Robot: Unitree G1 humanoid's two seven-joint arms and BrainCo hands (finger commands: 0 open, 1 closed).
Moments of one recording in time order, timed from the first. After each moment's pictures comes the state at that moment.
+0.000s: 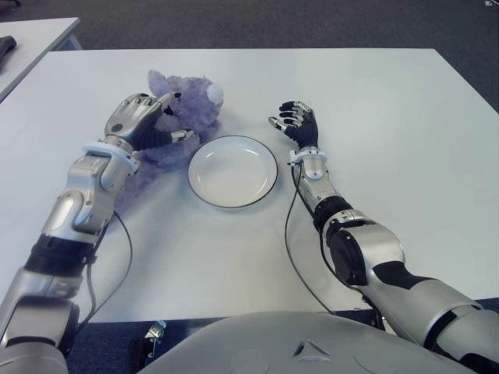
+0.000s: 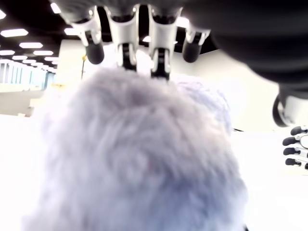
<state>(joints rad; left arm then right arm) -0.17 0.76 -0.09 -0.11 0.65 0.03 -0.14 -0.76 0.07 -0.10 1.24 -0.13 -0.57 -0.26</state>
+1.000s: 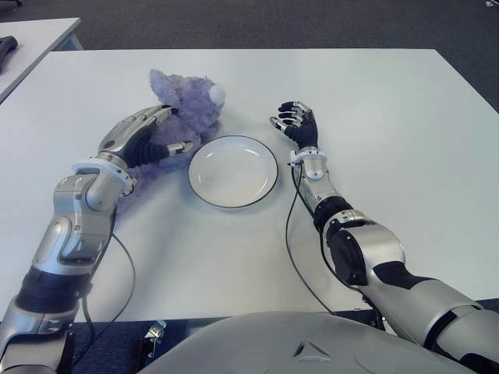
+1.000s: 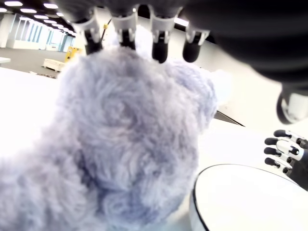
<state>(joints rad) -0.04 0.73 -0.02 -0.36 0.57 0.22 -0.34 -0.76 0.07 -0.10 1.24 -0.13 -0.57 -0.23</state>
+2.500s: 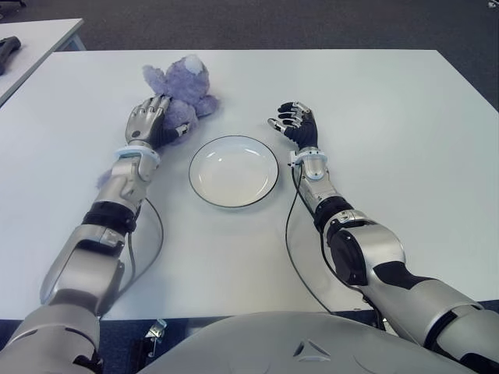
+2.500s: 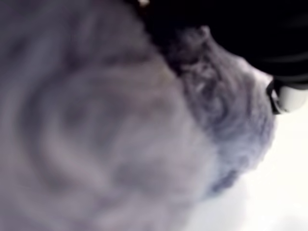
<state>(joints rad) -0.53 0.55 -0.30 0.74 0.71 -0.03 0.27 -0.76 0.06 -0.10 1.24 -0.14 -0.57 -0.24</state>
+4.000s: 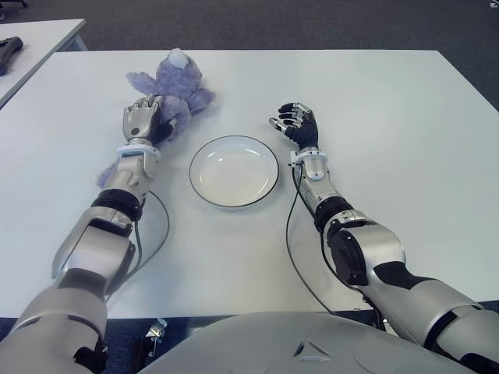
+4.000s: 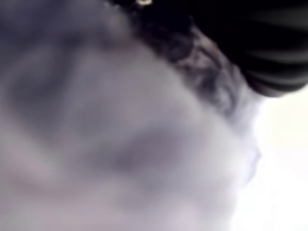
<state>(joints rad) -0.67 0.50 -0.37 1.06 0.70 -0.08 0.54 -0.76 0.06 -0.10 1.24 -0.13 -0.57 -0.24</state>
